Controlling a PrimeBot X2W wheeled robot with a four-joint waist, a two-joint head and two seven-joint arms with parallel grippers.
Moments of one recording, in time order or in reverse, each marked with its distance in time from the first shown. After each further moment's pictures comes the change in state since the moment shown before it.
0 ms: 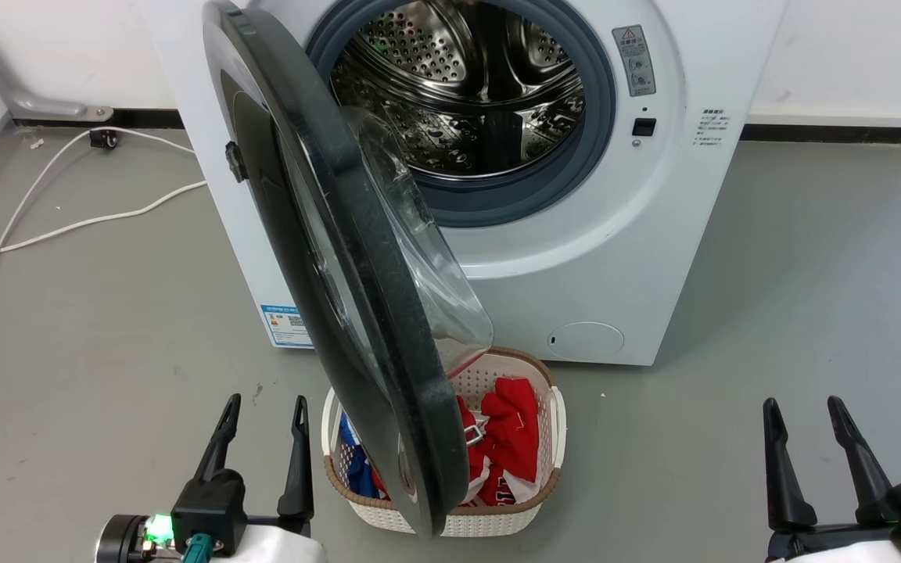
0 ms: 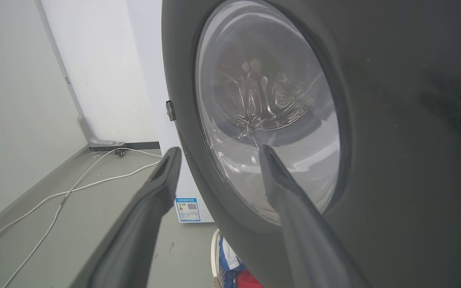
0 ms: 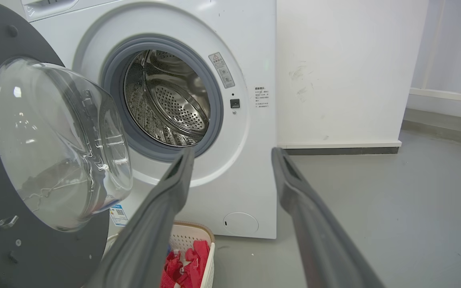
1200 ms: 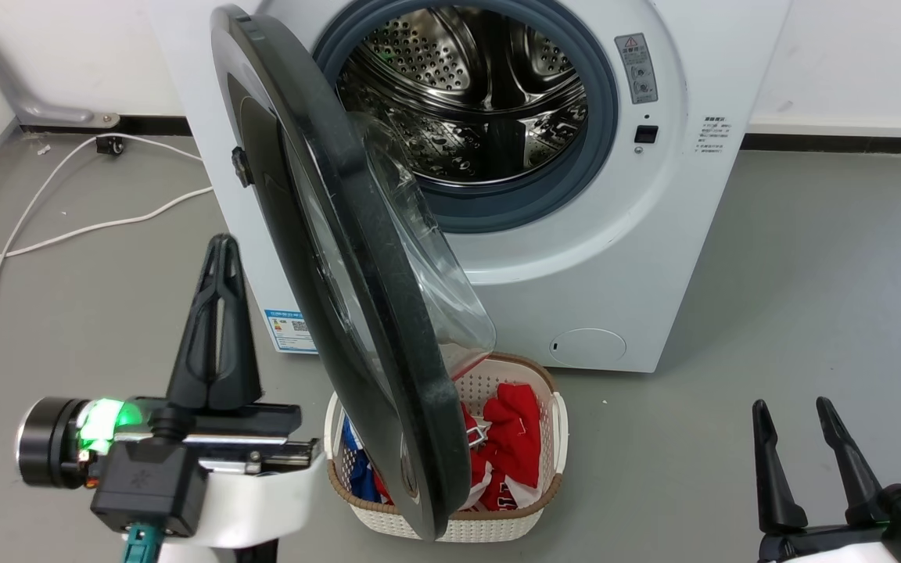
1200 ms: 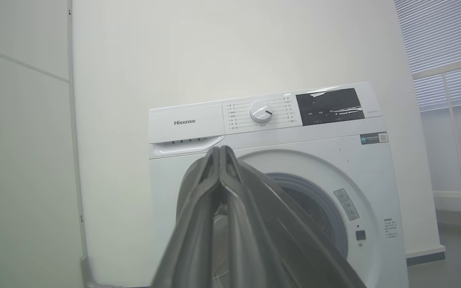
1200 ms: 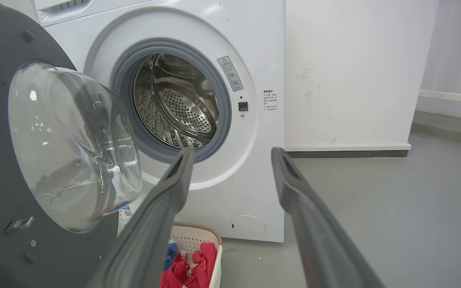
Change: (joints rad) left arm -0.113 0.019 -0.035 -0.411 0.051 0.049 0.000; right arm 0.005 0.000 0.023 -0.004 0.008 0.000 0.000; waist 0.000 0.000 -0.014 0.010
